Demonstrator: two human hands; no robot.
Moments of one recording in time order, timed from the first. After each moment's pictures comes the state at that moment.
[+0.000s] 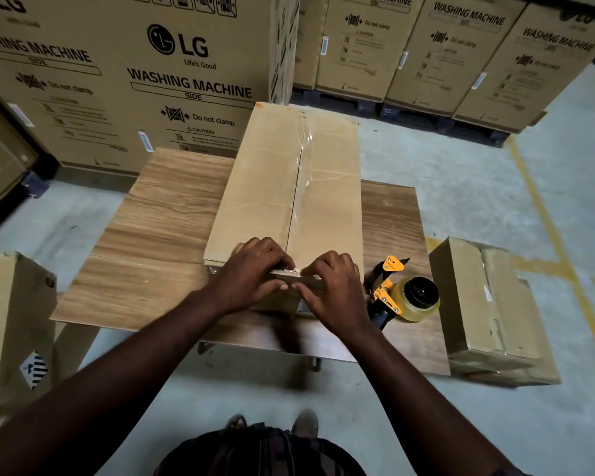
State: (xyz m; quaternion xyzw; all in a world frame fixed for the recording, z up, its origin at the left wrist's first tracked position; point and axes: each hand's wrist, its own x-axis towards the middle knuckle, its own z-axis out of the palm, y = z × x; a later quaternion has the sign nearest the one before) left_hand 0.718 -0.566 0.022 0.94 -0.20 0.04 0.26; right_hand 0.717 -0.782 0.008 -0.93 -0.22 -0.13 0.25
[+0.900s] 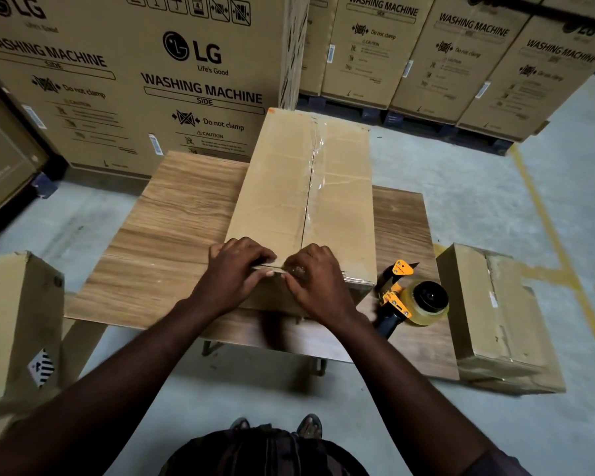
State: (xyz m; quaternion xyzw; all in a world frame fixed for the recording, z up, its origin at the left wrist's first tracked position) left_hand 0.702 -0.522 0.012 0.95 -0.12 0.11 0.29; right_hand 0.722 -0.729 0.025 -0.92 -0.25 -0.07 0.29
